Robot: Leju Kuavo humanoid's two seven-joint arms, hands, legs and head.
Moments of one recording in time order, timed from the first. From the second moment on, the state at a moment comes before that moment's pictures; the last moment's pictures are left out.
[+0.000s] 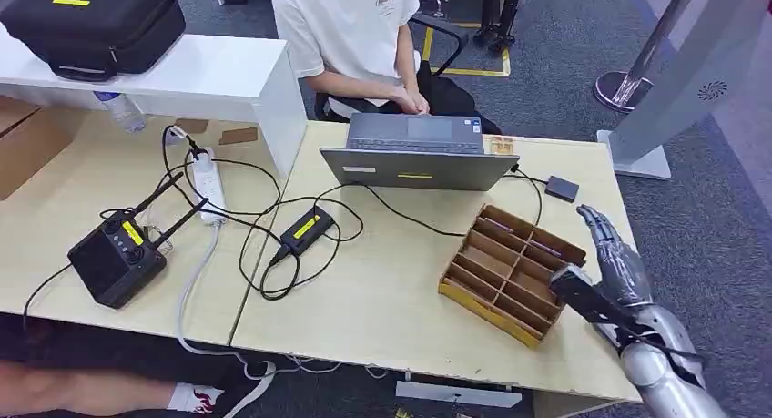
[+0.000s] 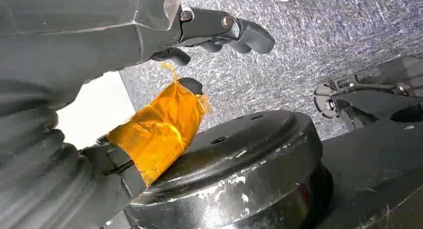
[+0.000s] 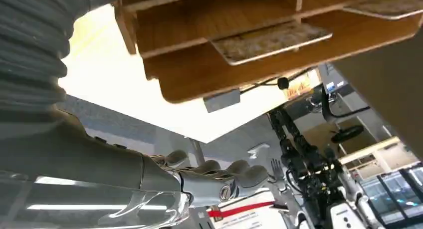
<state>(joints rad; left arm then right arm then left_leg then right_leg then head) -0.09 -0.24 1.13 -0.21 -1.42 -0.09 0.05 -0.30 -0.39 0.20 -1.13 0.55 -0.34 -0.29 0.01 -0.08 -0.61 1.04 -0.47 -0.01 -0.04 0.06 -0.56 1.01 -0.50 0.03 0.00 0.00</state>
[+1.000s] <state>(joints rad) -0.10 -0.24 1.11 -0.21 -1.44 -0.10 0.06 -0.36 -0.32 0.27 -1.07 0.56 -0.35 -0.29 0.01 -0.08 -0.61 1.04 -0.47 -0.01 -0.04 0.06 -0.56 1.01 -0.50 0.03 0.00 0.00</state>
